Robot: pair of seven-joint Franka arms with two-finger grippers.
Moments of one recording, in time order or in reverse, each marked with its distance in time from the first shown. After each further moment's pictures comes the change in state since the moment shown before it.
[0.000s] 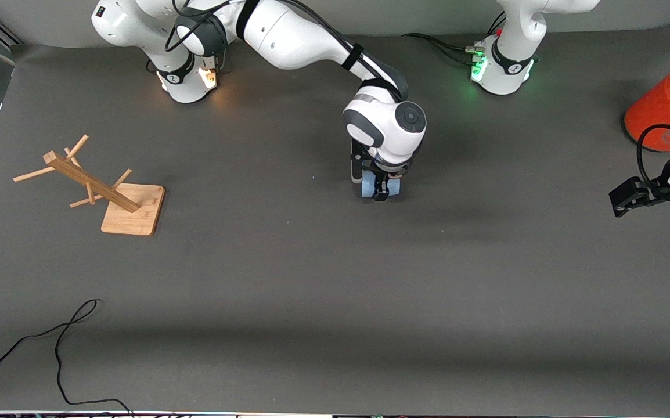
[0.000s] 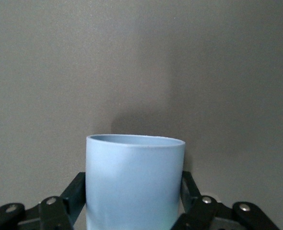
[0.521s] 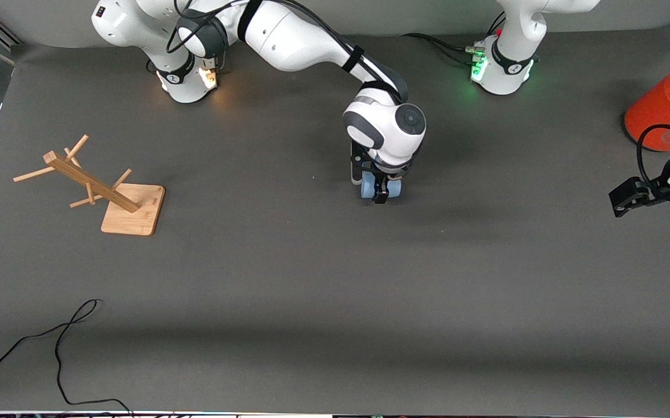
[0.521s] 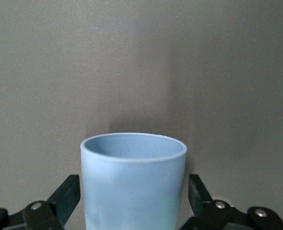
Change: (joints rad) left arm 0.000 0.000 0.000 0.000 0.000 0.000 0.000; right arm 0.000 0.009 -0.006 0.010 0.000 0.002 0.001
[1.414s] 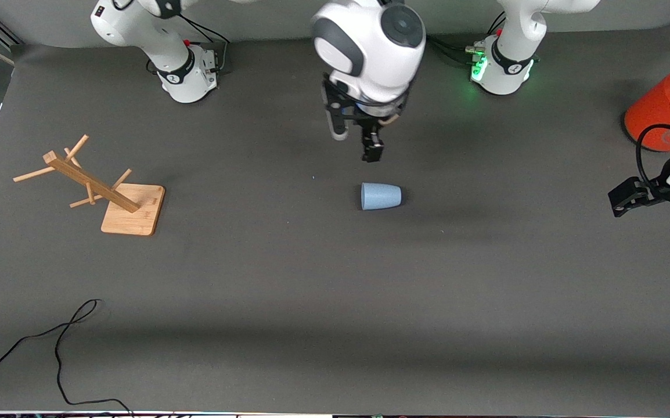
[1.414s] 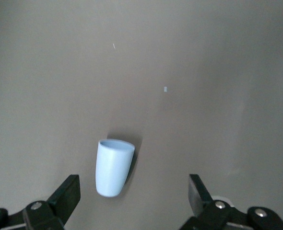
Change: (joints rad) left arm -0.003 0.000 -0.002 0.000 0.000 0.000 0.000; right arm -0.070 -0.392 -0.012 0.046 -0.006 -0.464 -0.381
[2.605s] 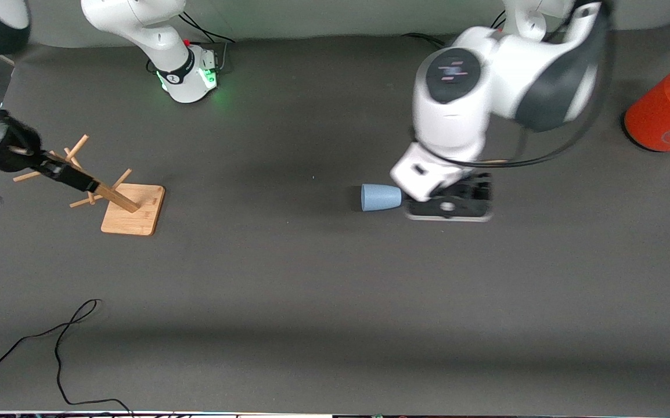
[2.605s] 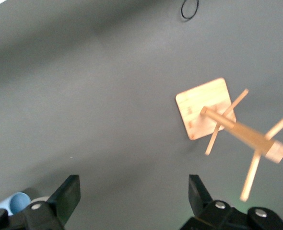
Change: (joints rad) left arm -0.321 0.263 -0.310 0.135 0.156 -0.002 -0.626; right arm -0.811 -0.587 -0.003 -0.527 -0.006 0.059 -1.716
